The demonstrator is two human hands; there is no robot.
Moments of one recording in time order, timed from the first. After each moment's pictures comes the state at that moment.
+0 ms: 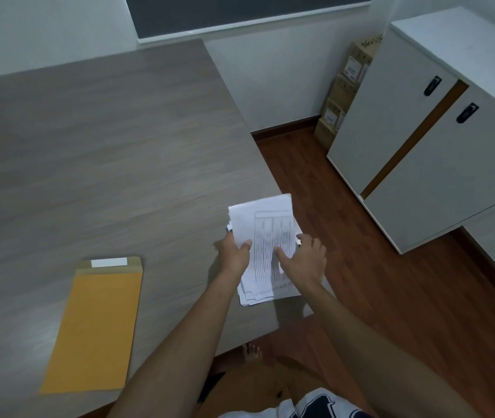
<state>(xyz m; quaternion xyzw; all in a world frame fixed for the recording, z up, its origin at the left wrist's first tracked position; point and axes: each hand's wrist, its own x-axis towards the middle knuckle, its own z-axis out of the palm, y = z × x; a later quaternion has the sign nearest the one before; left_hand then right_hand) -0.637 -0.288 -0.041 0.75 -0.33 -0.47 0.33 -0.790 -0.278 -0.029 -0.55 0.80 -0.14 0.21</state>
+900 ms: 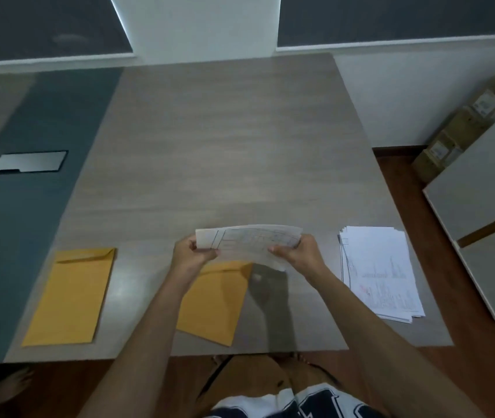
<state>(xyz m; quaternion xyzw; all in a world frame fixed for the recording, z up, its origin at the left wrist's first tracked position) -0.328 -0.140 0.026 0.73 -0.23 -0.42 0.49 -0.553 -0.249 0.014 -0.54 0.52 -0.24 0.62</state>
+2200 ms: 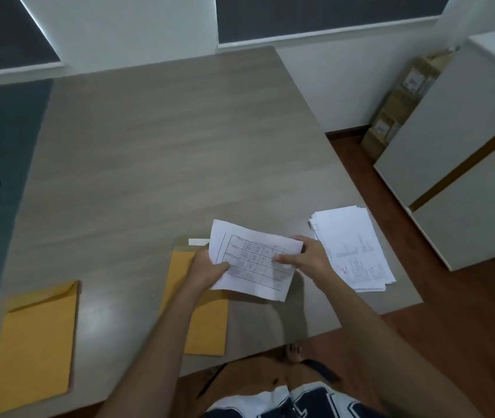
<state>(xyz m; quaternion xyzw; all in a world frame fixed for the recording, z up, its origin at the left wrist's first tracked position) -0.379 -0.180 0.015 0.75 -0.40 -0.46 0.26 -0.618 -0.241 0.005 -0.52 0.64 -0.20 0.53</state>
